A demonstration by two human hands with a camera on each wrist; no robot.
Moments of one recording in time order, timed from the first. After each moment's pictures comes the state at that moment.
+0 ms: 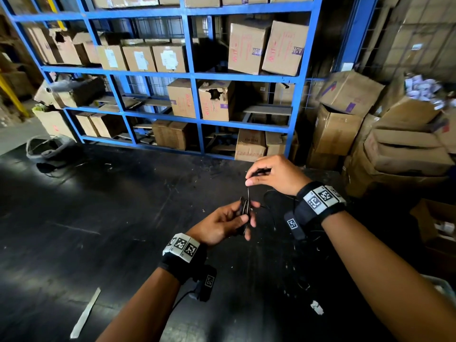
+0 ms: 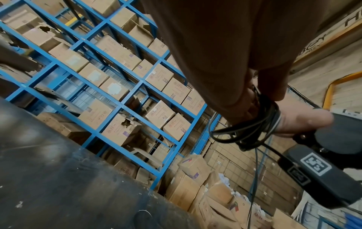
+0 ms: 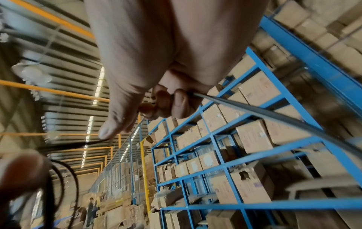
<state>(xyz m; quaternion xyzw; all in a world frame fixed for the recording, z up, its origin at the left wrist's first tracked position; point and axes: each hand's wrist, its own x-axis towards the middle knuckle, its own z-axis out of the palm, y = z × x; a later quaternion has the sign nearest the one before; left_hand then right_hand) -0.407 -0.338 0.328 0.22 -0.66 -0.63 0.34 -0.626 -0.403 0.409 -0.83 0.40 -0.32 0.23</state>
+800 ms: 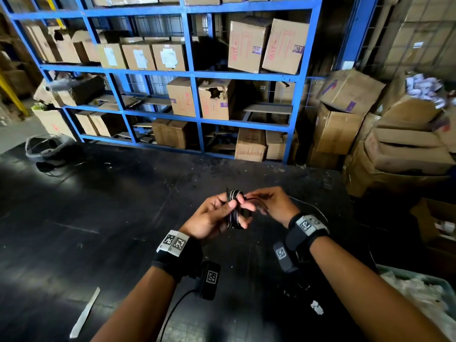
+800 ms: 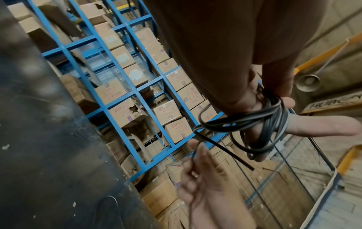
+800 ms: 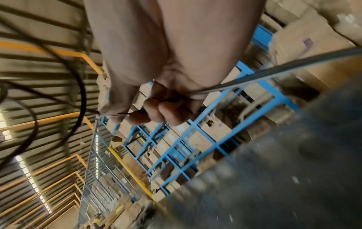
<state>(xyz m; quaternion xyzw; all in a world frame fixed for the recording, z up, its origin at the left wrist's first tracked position) -0.396 -0.338 0.342 0.14 -0.52 -0.73 0.41 -0.618 -0.398 0.302 -0.65 0.46 -0.42 0.42</state>
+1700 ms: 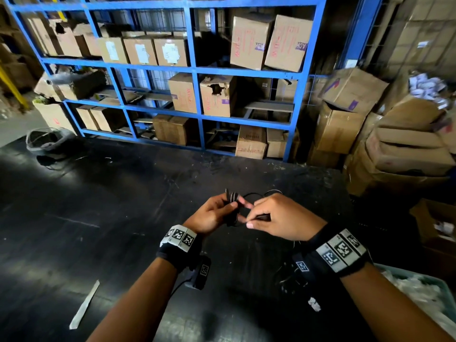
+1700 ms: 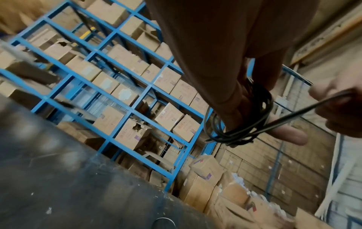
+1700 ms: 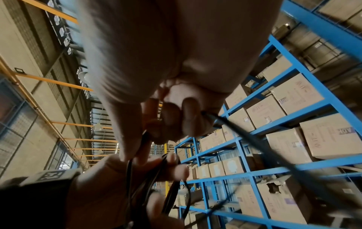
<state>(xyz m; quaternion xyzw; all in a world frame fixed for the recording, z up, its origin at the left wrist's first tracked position) -0.396 -0.350 0.324 0.24 -0.60 -0.65 0.39 -0.616 -0.314 0.385 -0.87 0.41 -0.17 0.21</state>
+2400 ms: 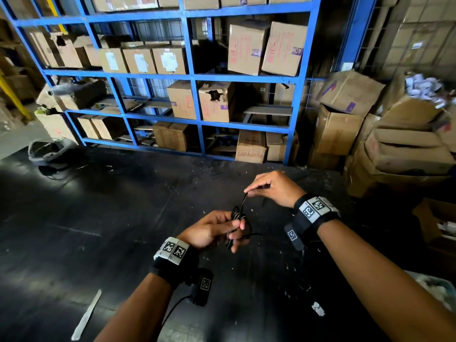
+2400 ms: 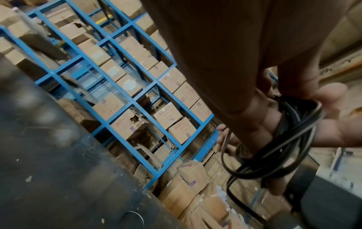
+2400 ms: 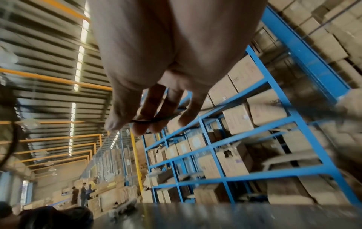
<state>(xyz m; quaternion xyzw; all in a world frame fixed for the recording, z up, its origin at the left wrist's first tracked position) -0.391 -0.329 0.332 0.19 -0.58 -0.73 0.29 -0.634 -0.407 0.366 -0.81 0.41 -0.30 0.28</state>
